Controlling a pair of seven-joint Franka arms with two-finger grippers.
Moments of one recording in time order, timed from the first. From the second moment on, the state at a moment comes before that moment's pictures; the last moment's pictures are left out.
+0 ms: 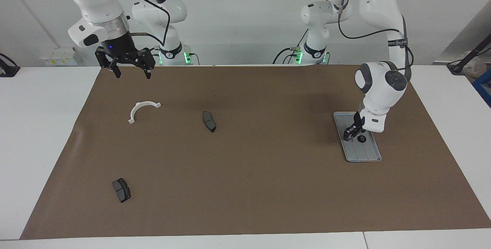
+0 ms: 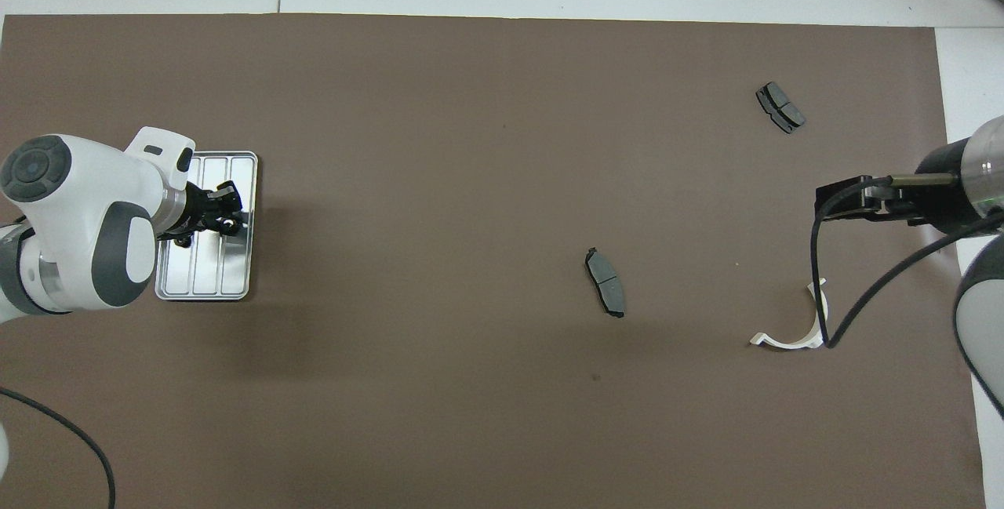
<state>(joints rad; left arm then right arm) 0.12 0.26 -0.14 -2.09 -0.01 2.38 -0.44 0.08 -0.07 0.01 -1.67 -0.02 1.62 0.14</state>
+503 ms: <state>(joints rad) -0.04 0.30 -0.15 -1.87 -0.01 2.25 -0.59 0.08 -0.07 0.01 -1.68 -0.02 1.62 0.14</state>
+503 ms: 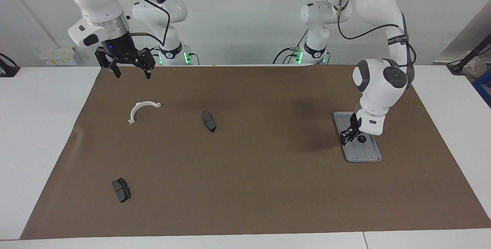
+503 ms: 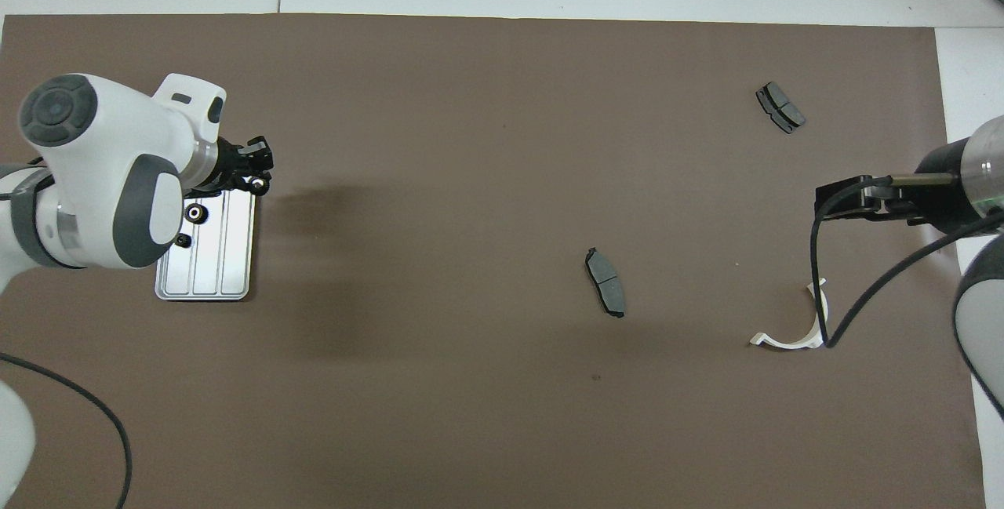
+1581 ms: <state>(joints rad) -0.50 0.41 -0.15 -1.86 0.01 2.33 -0.80 0.09 -0.08 0.01 -1.76 -0.02 1.73 0.14</state>
